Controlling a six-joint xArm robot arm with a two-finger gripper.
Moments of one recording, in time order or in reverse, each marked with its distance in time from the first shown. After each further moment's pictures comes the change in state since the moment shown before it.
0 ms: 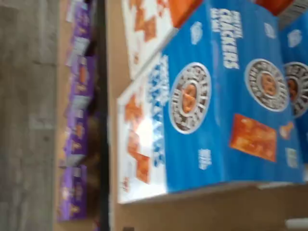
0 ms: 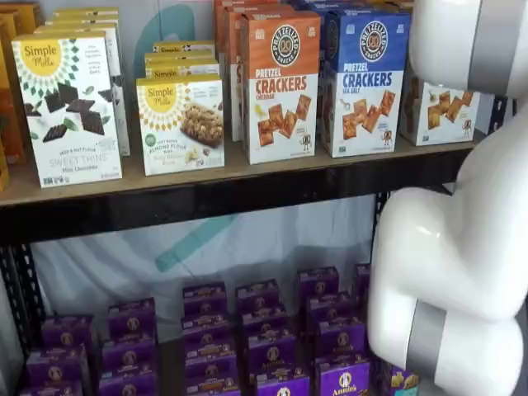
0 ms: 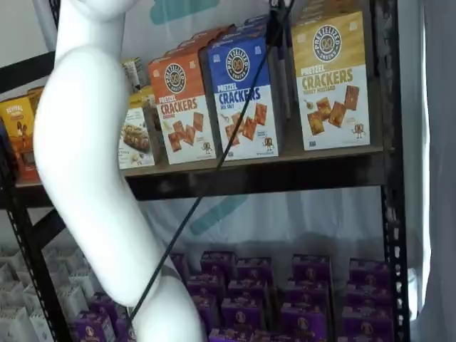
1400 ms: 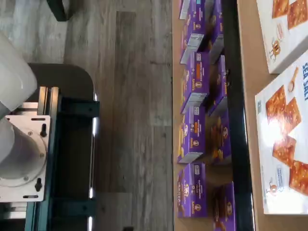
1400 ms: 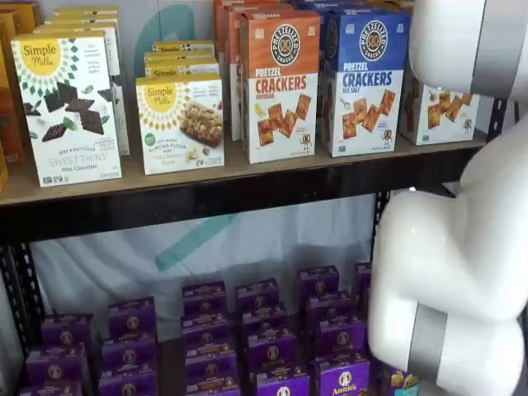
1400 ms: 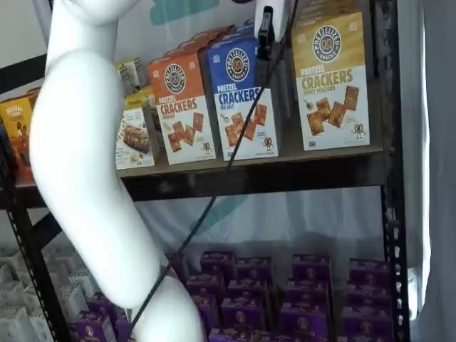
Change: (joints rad) arm 0.056 -0.022 0.042 -0.229 0.257 -0.034
